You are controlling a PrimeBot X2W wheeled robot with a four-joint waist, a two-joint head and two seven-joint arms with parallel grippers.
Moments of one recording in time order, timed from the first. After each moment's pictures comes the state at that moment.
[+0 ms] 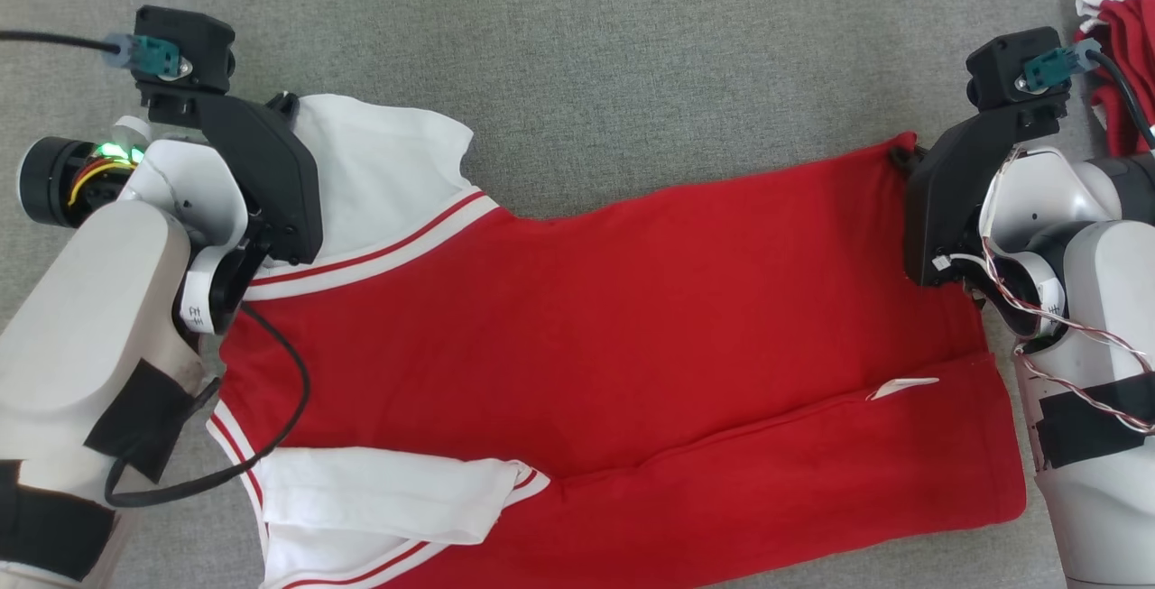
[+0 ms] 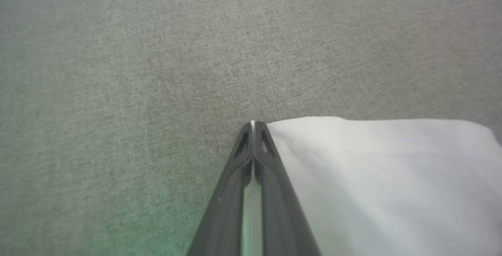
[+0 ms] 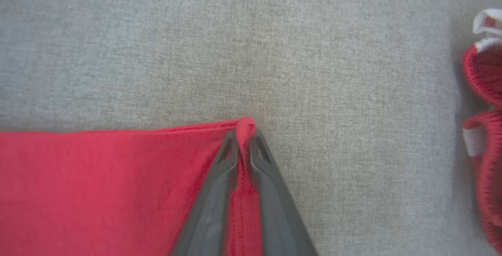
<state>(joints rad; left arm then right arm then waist) -0.98 0.42 -0.57 0.53 -0.67 0.05 0.50 -0.69 -0.32 0.05 0.20 0.20 0.13 0.90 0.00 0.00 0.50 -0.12</state>
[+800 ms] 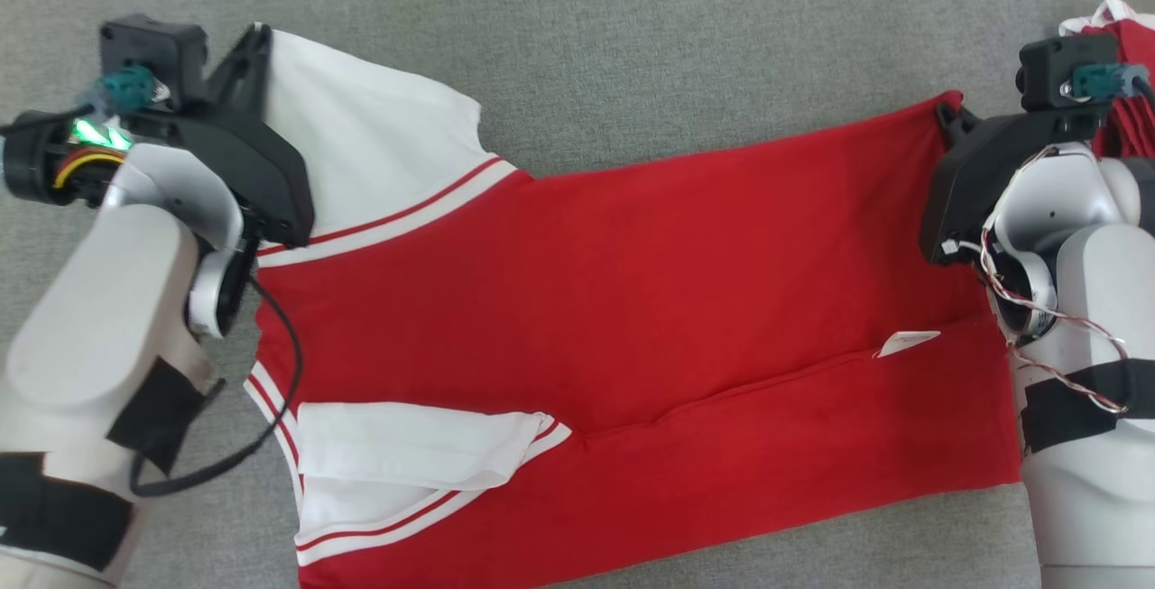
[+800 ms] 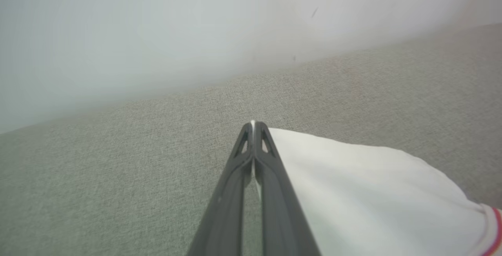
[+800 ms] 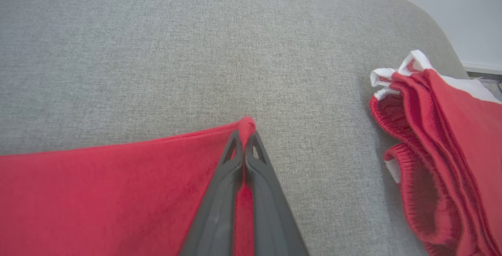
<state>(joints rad) -0.99 0.39 -0.56 0.63 -0.59 0.03 0.04 -0.72 -0.24 -0.09 0.35 0.03 0.13 0.58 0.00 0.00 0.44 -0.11</state>
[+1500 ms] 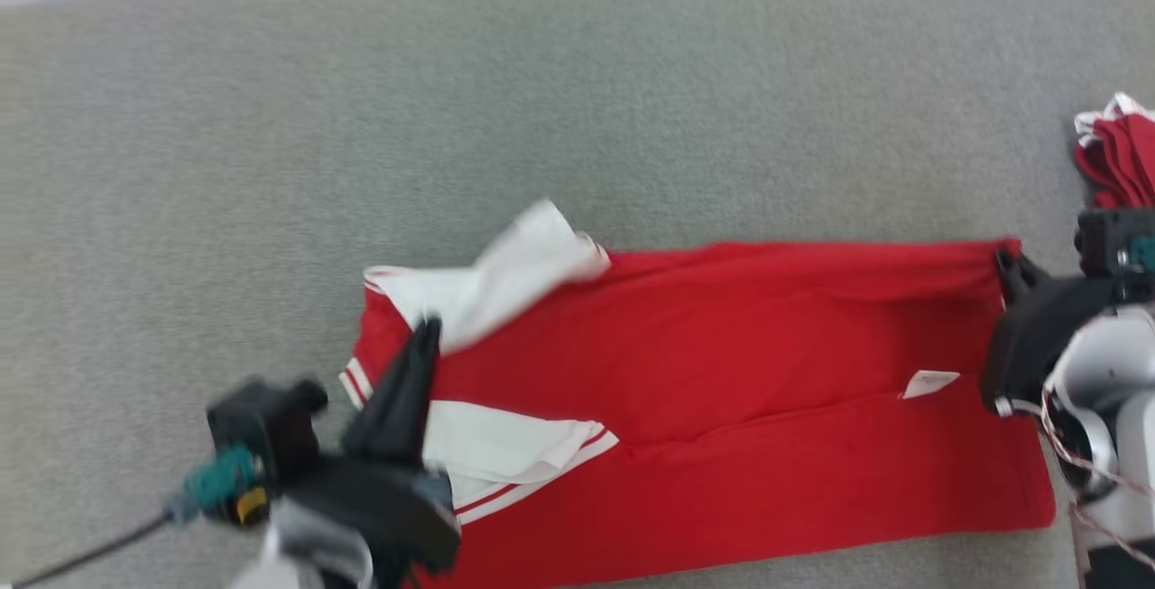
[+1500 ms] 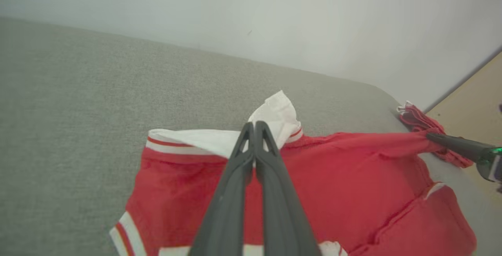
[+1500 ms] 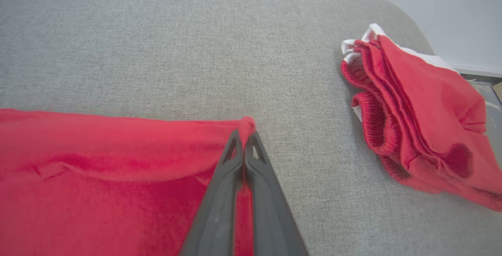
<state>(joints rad) -0.34 0.39 -0.55 -0.07 -0.77 0.17 -0.06 -0.38 -0.29 -0.17 0.12 0.10 0.13 0.57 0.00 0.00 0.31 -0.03</state>
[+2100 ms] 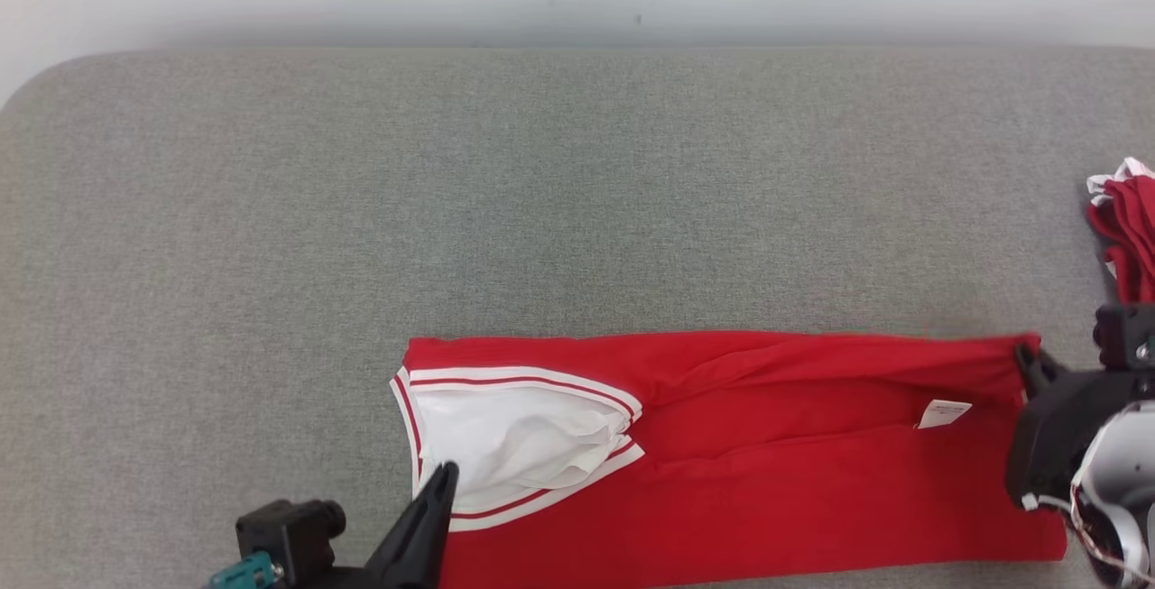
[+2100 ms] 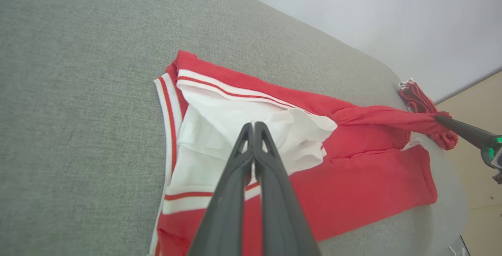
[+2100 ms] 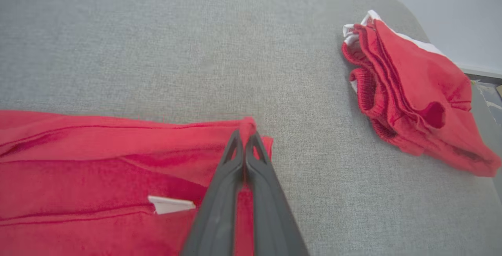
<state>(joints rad) -0.09 0.41 -0.58 -0.17 -0.87 0.24 0.00 -0.16 -0.30 -0.22 -0.03 0.13 0.13 0.62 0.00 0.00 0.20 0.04</state>
